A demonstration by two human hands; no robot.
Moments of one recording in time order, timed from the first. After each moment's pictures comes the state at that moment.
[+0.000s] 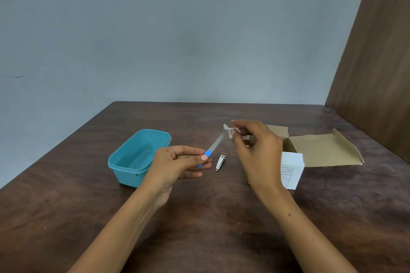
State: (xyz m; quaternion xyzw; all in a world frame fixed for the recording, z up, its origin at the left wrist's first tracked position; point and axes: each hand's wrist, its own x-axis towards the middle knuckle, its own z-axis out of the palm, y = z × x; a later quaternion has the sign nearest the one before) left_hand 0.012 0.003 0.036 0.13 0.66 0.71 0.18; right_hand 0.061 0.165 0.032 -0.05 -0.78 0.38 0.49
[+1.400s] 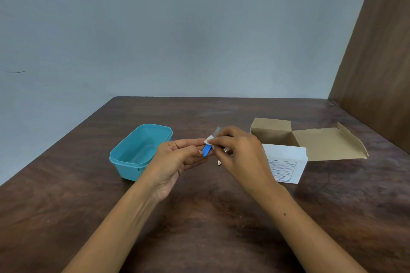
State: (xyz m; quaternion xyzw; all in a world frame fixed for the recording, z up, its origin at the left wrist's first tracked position) left_hand 0.003 0.004 0.031 0.14 0.62 0.75 0.21; right_hand 0.057 0.155 0.021 0.08 -0.89 0.23 0.39
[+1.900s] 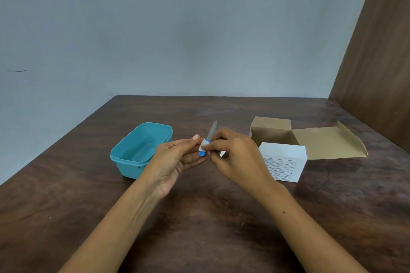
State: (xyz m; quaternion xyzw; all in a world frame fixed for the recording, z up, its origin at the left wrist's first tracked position) left_hand 0.004 0.005 0.031 0.08 0.57 0.79 0.23; right_hand 0.056 0.153 0.020 0.11 -0.91 0.22 0.34
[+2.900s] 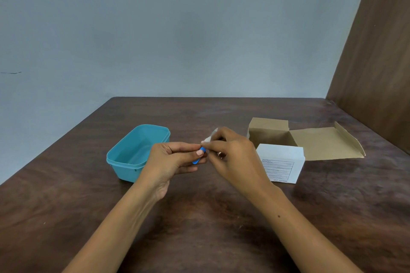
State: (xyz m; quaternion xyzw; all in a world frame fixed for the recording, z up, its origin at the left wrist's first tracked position) left_hand 0.006 0.002 0.032 0.13 0.66 0.72 0.17; right_hand 0.055 0.152 0.018 0.10 -0.89 0.22 0.38
